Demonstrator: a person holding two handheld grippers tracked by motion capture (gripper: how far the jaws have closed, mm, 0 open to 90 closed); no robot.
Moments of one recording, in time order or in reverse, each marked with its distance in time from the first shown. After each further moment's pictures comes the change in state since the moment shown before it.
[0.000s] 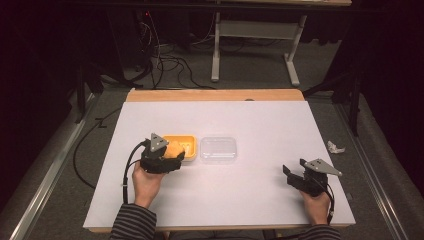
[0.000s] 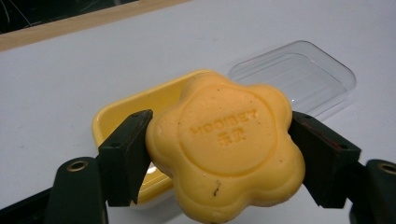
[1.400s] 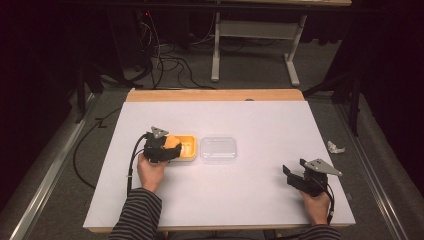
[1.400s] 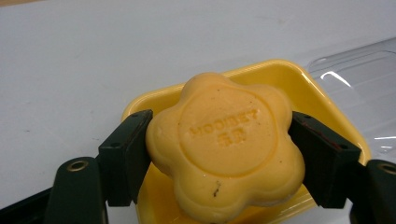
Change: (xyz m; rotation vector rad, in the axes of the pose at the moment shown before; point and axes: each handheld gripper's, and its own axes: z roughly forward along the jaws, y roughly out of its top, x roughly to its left) left arm 0.031 -0.004 0.055 0.073 0.099 -0.111; right arm 0.000 0.000 0.000 -0.002 0.000 -0.001
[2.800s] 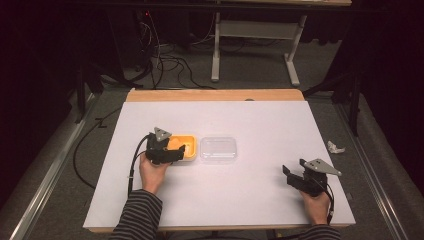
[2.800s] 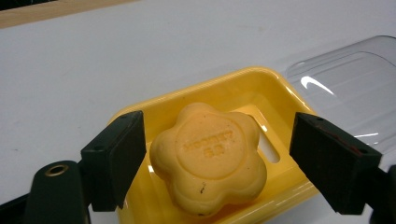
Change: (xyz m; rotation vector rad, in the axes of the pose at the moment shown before) left arm -0.009 0.000 -0.007 -0.047 -0.033 0.055; right arm 0.000 0.000 0.001 0.005 -0.003 -0.008
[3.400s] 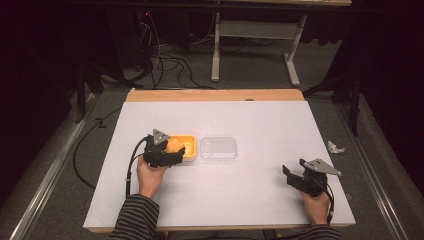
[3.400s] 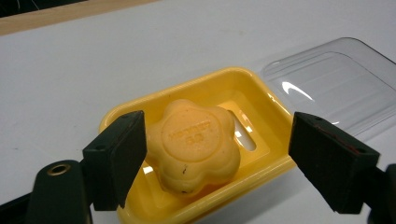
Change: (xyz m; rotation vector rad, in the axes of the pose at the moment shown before) left arm -0.006 0.000 -0.019 -0.019 -0.033 0.023; right arm 0.000 0.000 0.000 0.000 0.000 -0.004
